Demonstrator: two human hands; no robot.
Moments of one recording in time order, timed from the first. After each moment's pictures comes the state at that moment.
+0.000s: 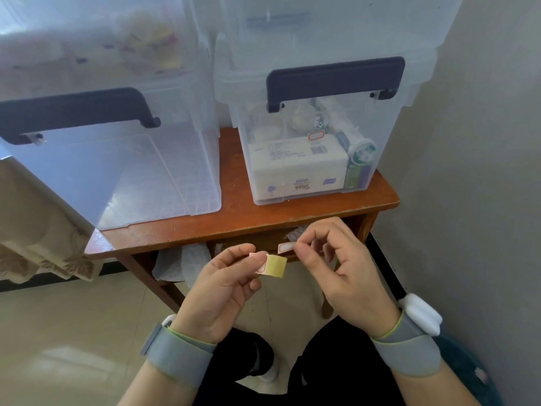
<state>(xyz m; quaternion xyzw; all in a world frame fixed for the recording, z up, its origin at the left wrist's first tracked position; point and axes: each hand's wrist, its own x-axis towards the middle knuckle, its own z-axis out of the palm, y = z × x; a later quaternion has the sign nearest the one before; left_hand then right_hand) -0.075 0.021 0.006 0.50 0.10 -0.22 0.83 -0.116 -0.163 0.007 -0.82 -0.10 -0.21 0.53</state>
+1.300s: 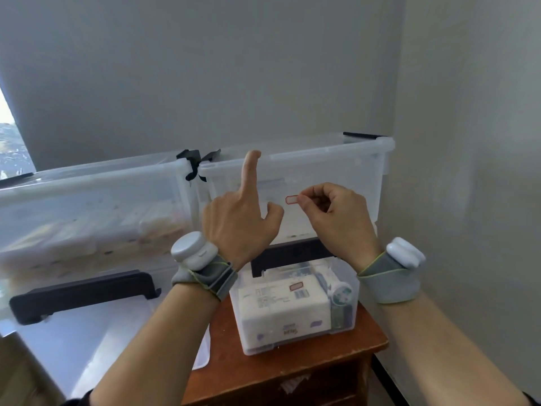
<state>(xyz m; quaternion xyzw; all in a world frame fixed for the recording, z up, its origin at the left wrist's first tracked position) 0.057 -0.070 0.229 0.85 -0.24 0.42 0.22 0.025 -0.232 0.208 -0.82 -0.01 -0.43 0.37</state>
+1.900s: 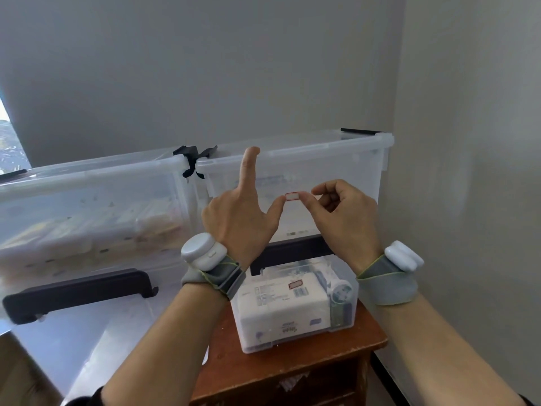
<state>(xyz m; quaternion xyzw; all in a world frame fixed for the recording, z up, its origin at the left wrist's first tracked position) 0.071 -0.079 0.218 0.83 -0.19 0.48 0.21 0.028 -0.236 0.198 -0.79 0.02 -0.49 0.37</state>
